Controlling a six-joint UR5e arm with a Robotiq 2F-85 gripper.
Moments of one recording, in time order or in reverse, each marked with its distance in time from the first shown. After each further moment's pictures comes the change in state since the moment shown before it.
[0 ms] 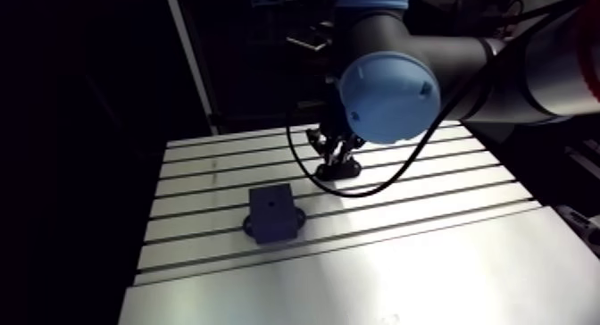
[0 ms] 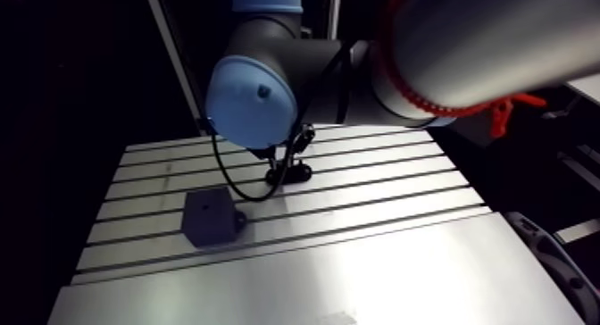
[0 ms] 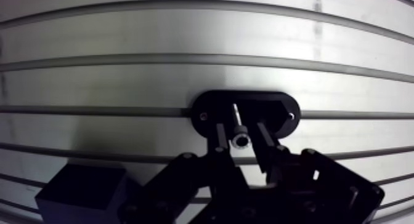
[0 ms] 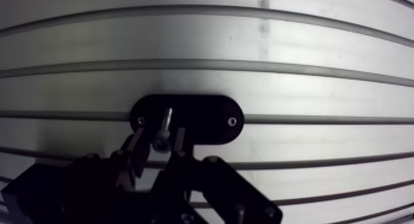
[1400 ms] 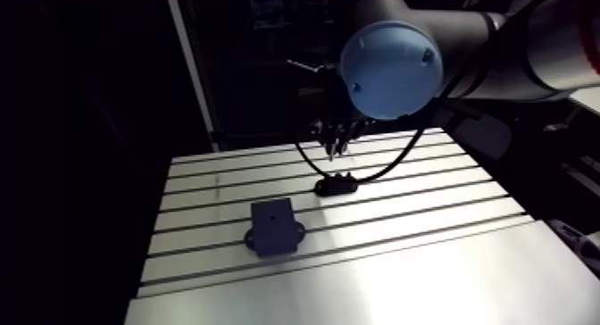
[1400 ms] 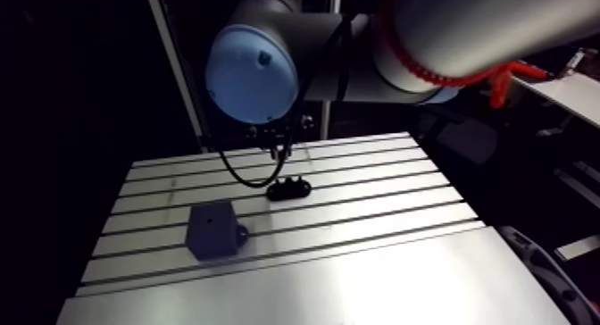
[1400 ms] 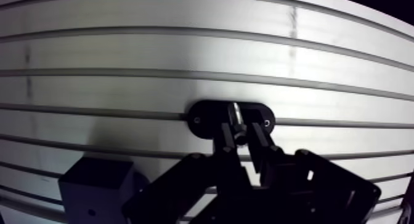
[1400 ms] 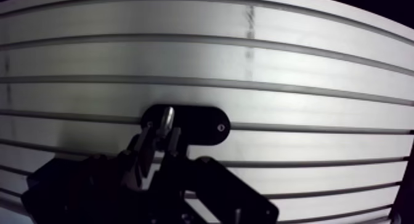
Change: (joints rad) arm 0.001 -0.076 -0.062 0.084 0.005 -0.036
